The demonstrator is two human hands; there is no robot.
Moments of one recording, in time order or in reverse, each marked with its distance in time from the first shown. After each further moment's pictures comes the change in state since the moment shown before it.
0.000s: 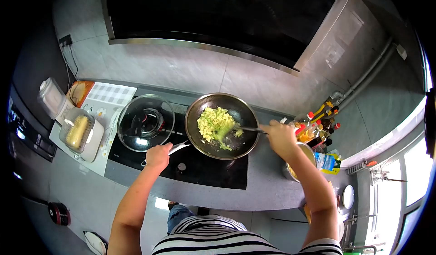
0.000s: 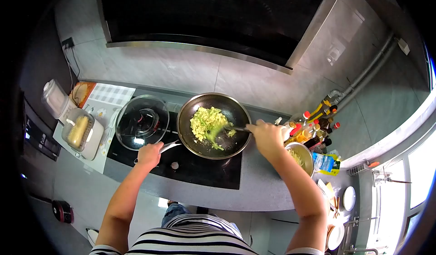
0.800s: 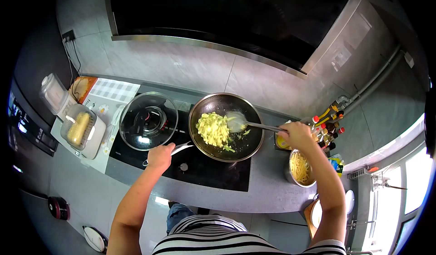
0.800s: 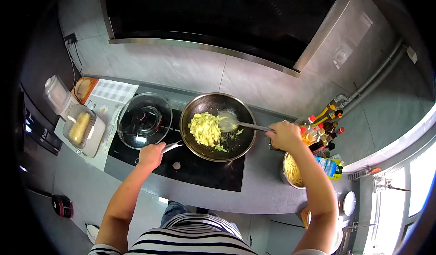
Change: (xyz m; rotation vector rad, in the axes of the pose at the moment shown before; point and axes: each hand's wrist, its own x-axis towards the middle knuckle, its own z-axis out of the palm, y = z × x) left_hand 0.001 0.001 0.001 -0.003 0.020 -0.009; right_hand 0.017 0.061 0.020 0.187 -0.094 0.099
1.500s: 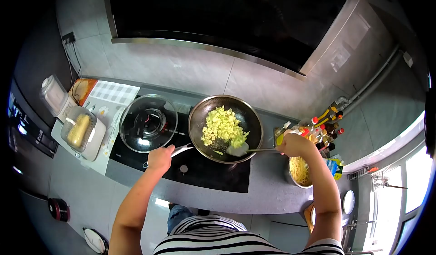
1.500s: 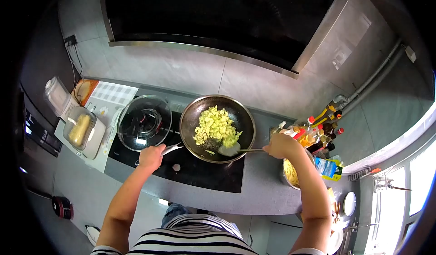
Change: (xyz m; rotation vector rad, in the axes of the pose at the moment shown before) left_hand 0.000 0.001 -0.002 0.013 -0.027 -0.016; right_hand 0.001 -0.012 -0.010 0.150 -0.578 0.098
